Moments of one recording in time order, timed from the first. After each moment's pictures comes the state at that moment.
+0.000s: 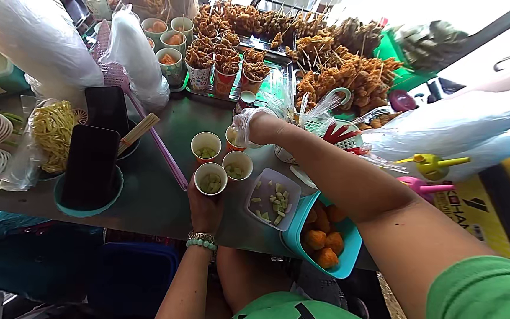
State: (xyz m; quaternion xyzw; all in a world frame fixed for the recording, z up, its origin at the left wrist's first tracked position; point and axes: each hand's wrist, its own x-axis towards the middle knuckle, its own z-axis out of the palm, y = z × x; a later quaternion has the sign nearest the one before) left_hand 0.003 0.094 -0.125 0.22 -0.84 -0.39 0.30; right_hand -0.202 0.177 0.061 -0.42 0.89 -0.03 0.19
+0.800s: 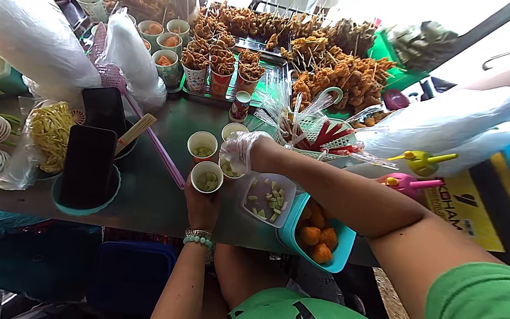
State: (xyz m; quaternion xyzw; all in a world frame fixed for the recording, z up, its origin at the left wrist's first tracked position) left_hand 0.003 0.093 -0.121 0.23 -0.84 -0.40 0.29; right_hand -0.140 0.203 0.059 -0.51 0.83 -0.15 0.16
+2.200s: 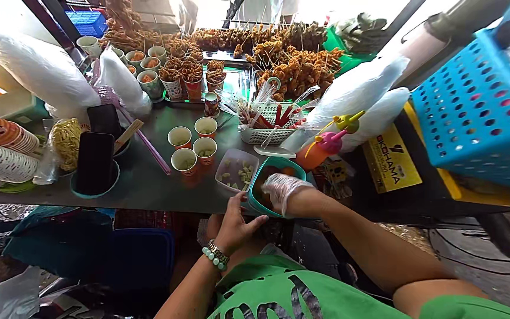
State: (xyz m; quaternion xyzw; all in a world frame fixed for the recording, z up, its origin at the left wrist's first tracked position) left_hand 0.097 0.213 -0.045 0.03 -0.79 -0.61 -0.06; right_hand -0.016 0.387 0.020 -0.34 0.90 -0.09 0.27
